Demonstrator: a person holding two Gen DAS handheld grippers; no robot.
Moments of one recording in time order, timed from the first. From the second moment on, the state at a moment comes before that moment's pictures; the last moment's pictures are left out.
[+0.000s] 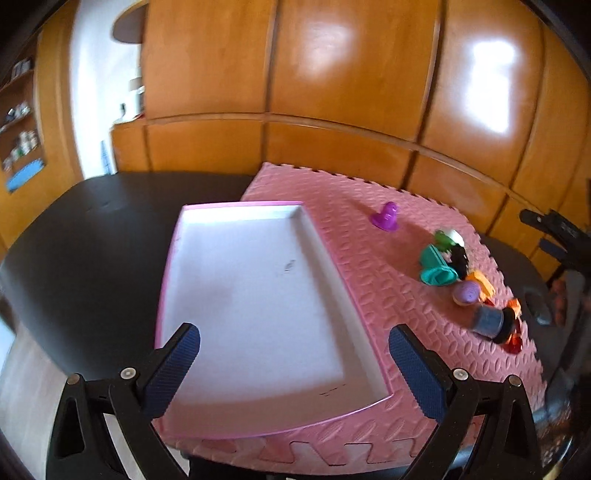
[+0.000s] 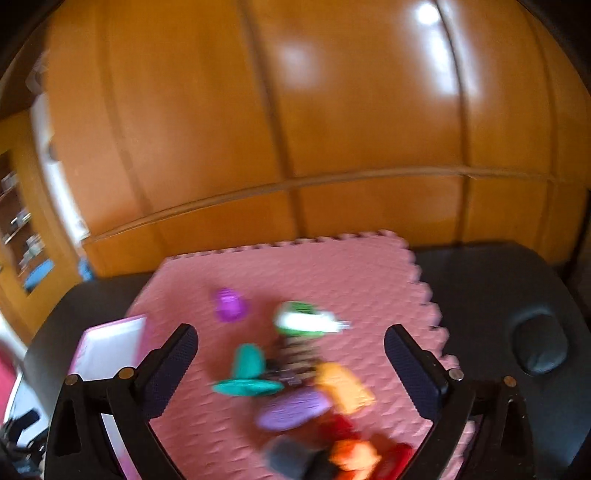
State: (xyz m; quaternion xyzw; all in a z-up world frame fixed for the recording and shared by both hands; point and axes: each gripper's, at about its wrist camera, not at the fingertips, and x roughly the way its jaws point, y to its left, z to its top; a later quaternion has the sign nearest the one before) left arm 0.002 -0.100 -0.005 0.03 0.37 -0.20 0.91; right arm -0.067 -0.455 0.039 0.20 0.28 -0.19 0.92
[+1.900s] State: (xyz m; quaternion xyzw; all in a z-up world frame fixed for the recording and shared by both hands) left arm 0.168 -0.347 -0.048 0.12 0.43 -0.29 0.85; right arm -0.075 -0.525 -0.026 0.32 0.34 -0.21 0.86
